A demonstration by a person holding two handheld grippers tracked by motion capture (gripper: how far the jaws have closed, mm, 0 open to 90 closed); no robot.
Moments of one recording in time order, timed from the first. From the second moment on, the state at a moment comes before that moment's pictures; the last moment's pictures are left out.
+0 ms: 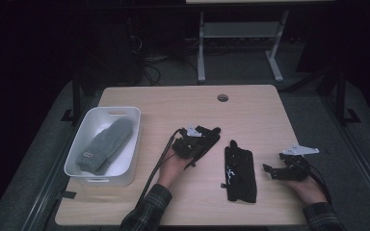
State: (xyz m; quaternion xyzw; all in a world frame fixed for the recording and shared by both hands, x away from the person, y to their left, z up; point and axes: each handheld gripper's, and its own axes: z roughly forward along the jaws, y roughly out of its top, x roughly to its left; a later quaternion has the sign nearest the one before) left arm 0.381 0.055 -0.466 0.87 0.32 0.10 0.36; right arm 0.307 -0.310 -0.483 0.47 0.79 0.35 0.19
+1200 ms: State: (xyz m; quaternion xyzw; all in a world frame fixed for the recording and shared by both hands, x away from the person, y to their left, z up) left arm 0.347 0.098 -0.456 0.90 0.30 0.07 0.31; right arm 0.307 -0.310 -0.480 0.47 0.79 0.35 0.19
